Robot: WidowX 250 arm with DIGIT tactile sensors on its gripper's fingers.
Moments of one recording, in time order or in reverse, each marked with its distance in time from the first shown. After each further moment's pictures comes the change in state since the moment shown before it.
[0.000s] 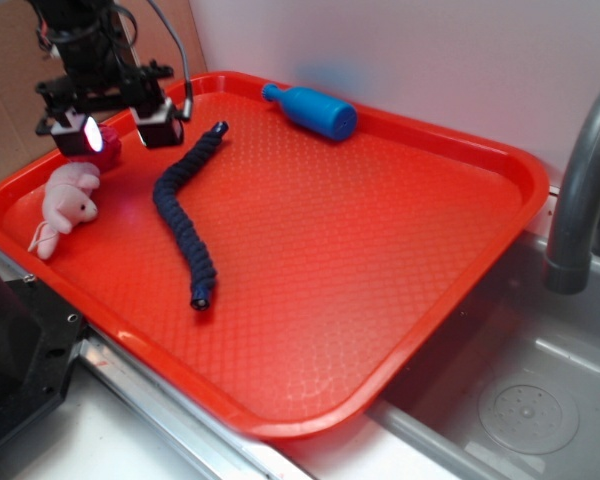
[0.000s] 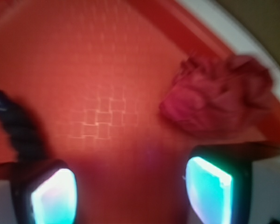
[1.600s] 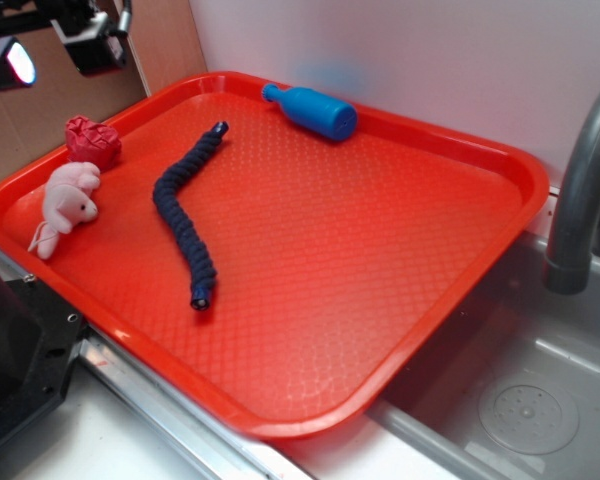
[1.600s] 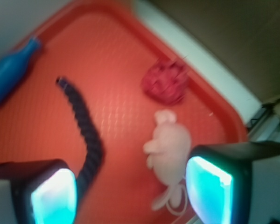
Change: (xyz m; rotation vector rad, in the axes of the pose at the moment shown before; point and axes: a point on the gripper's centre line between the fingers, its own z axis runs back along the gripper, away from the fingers) arm -0.035 0.008 0.097 -0.082 -0.014 -0.041
